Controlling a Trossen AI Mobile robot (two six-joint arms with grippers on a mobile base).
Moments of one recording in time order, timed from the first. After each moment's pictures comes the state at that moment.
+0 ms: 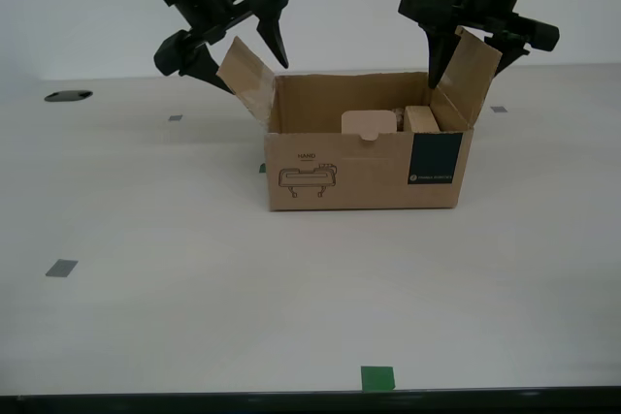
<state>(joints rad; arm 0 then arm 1) 0.32 2.00 1.54 -1.00 -0.26 0.15 -0.41 1.96 1.43 -0.61 0.36 -0.39</state>
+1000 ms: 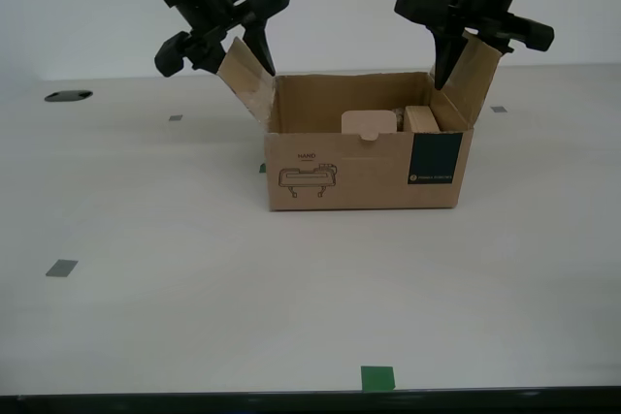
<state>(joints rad) 0.33 2.00 1.54 -0.99 -0.26 0.16 -0.41 1.96 1.42 -0.60 0.36 -0.41</state>
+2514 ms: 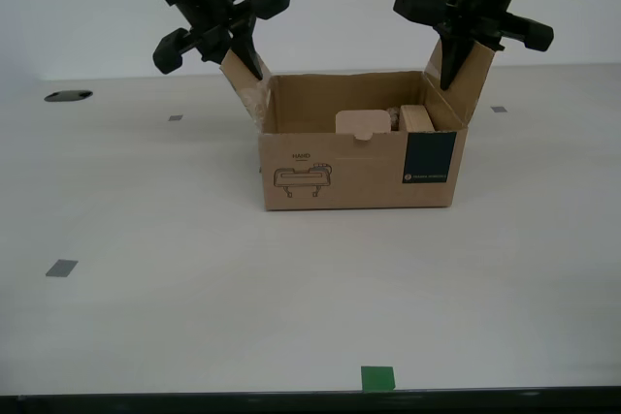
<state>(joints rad) 0.33 2.00 1.54 -0.97 -0.26 0.19 -0.42 1.96 1.42 -0.59 0.32 -0.41</state>
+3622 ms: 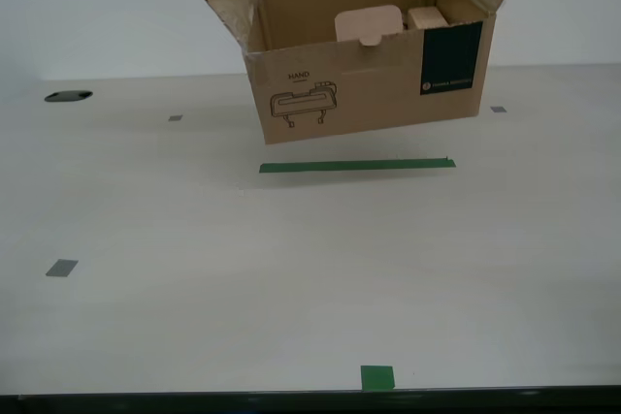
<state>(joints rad) 0.34 1.63 1.54 -1.02 -0.27 0.26 -0.43 1.64 1.42 -0.74 0.32 -0.31</state>
